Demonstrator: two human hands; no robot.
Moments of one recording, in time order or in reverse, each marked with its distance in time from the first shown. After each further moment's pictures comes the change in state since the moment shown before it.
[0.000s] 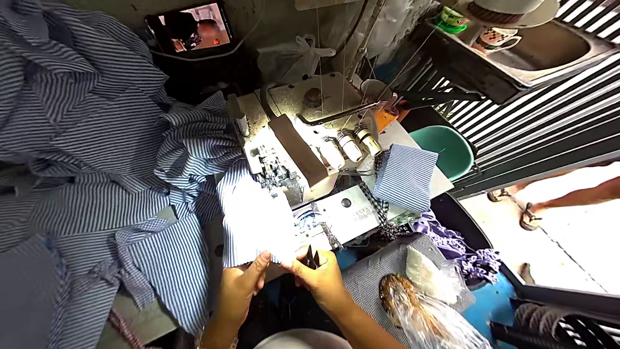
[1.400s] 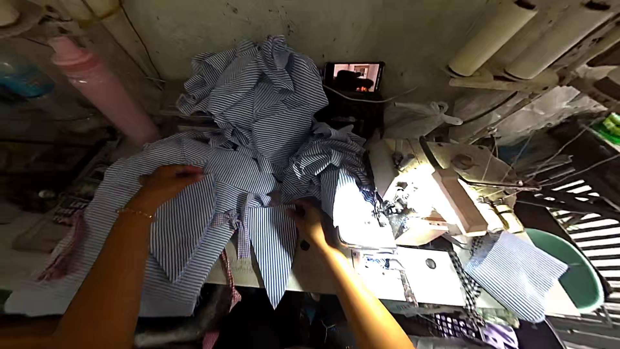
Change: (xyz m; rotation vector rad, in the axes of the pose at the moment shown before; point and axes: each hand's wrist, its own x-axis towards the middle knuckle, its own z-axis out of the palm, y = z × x) left_hand 0.085 0.151 -0.308 1.058 0.350 0.062; right_hand 0.123 0.031 0.168 -0.741 -0.386 -0.073
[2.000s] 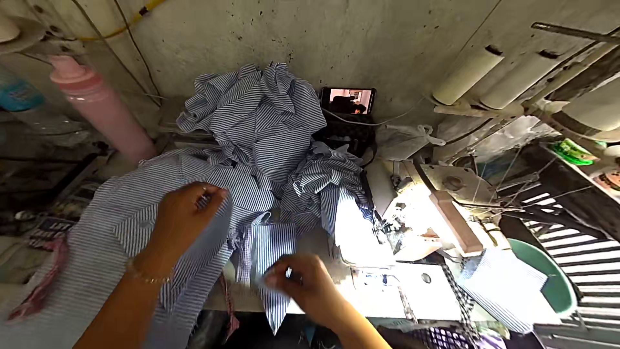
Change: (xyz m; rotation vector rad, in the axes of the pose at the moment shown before) left_hand -0.051 0.054 0.024 -0.043 0.352 0.526; right_hand -0.079 -0.056 -0.017 0.214 -0.222 -0.572
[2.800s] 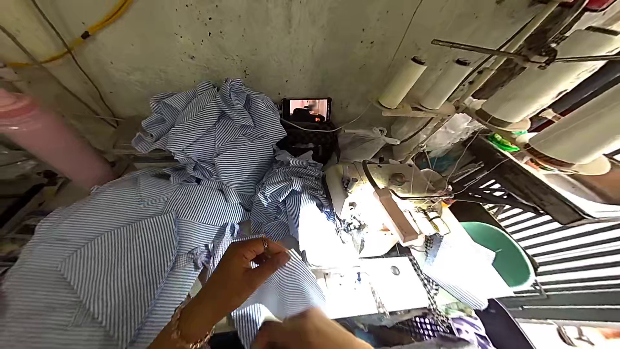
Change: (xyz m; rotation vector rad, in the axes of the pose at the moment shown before) left_hand -0.031 0.121 0.069 -0.816 -0.400 0.004; right_hand -0.045 -0.076 -0.044 -0.191 -0.325 0.005
